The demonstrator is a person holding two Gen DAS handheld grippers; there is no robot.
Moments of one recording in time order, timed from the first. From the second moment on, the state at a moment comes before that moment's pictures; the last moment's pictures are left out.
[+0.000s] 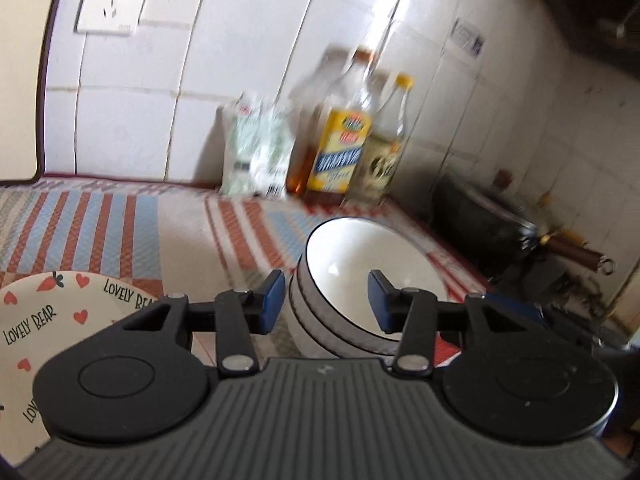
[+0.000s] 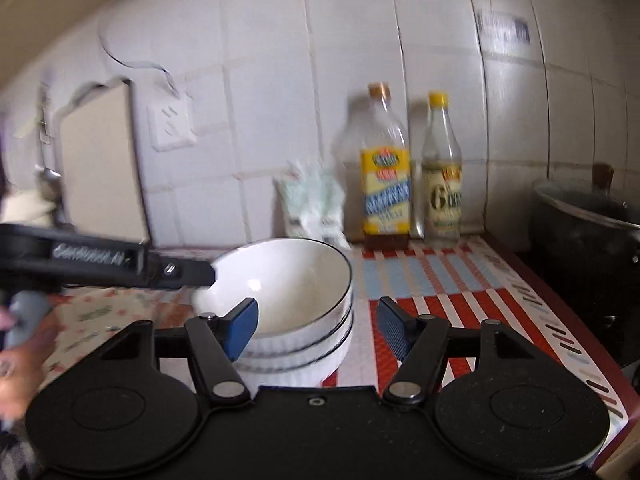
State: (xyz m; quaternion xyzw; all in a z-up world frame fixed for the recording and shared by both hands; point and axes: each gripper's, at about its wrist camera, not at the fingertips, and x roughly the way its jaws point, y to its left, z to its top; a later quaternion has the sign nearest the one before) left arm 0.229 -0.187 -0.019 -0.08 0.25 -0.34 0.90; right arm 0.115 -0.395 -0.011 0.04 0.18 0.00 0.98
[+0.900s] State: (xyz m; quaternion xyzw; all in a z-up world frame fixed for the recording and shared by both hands) left arm 0.183 -0.207 -0.069 0.07 0.19 -0.41 0.89; right arm 0.140 -0.397 -0.084 -0.03 0.20 0.11 0.97
